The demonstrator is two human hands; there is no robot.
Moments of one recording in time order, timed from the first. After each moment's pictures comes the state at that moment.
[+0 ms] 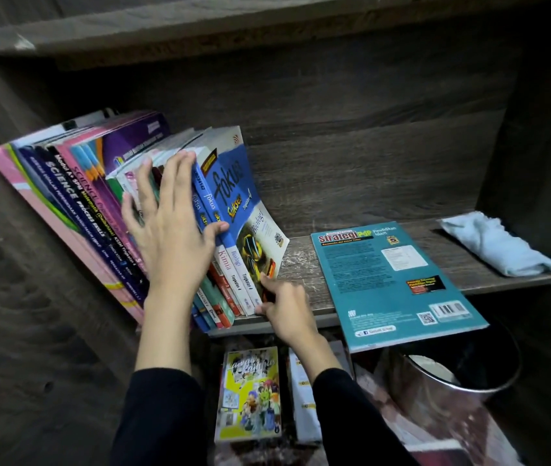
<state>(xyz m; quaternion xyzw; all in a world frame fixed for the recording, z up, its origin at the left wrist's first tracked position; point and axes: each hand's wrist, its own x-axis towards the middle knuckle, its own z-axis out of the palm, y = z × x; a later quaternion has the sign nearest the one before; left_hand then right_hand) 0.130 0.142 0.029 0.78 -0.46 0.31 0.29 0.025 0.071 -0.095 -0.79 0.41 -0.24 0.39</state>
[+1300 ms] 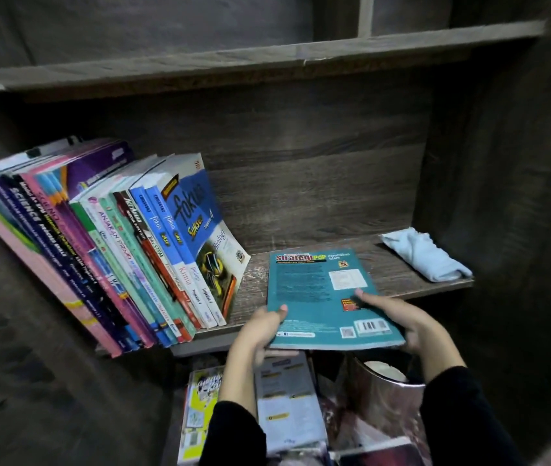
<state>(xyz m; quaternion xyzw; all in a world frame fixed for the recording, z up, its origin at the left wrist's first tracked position) 0.018 0.091 -0.078 0.69 -0.25 -0.50 0.47 -0.184 -0.003 -0.086 -0.41 0.51 -0.25 0.72</state>
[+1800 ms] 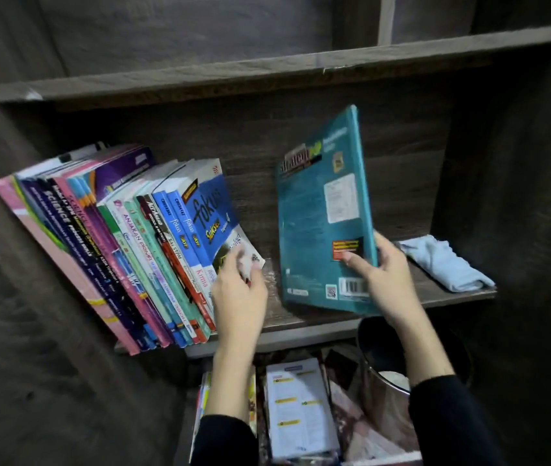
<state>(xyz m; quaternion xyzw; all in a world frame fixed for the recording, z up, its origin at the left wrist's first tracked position) 0.032 0.122 -0.018 0.74 -0.39 0.02 0.55 -0.131 0.029 -0.016 -0.63 0.30 -0.54 0.48</state>
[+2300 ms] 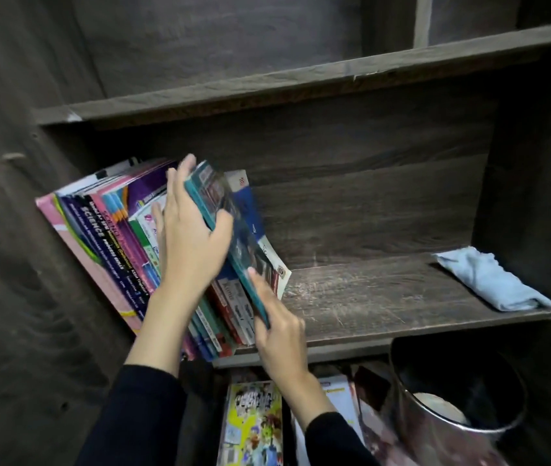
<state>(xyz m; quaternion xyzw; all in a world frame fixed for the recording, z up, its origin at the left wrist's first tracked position) 0.098 0.142 0.079 0.68 -0.50 0.21 0.49 0.014 0.102 -0.074 -0.78 0.22 -0.54 0.24</state>
